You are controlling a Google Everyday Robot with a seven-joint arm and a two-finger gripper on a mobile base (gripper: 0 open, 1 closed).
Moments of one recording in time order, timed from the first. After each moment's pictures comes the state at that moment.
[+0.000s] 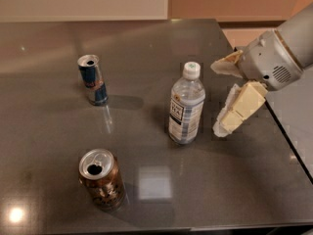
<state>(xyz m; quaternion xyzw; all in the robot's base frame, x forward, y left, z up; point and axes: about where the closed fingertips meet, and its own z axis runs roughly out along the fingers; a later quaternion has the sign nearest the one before) 0.452 -0.119 0.937 -0.61 0.72 0.21 0.27</state>
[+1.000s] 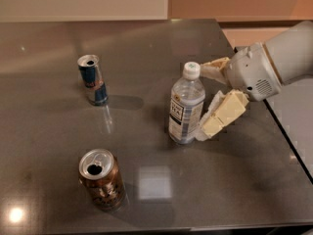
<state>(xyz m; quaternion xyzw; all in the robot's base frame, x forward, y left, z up) 0.453 -0.084 0.930 -0.60 0.68 0.26 0.33</state>
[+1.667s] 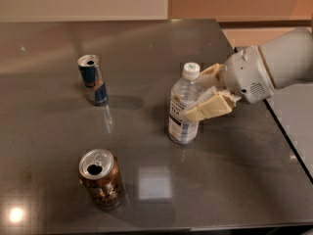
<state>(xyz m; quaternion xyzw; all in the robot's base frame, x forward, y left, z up) 0.456 -0.072 0.928 -0.59 0.67 0.27 0.35</state>
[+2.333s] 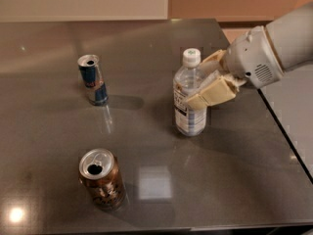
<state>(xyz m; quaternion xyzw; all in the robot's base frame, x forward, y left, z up) 0.460 -0.075 0.956 -0.59 0.69 0.25 0.34</state>
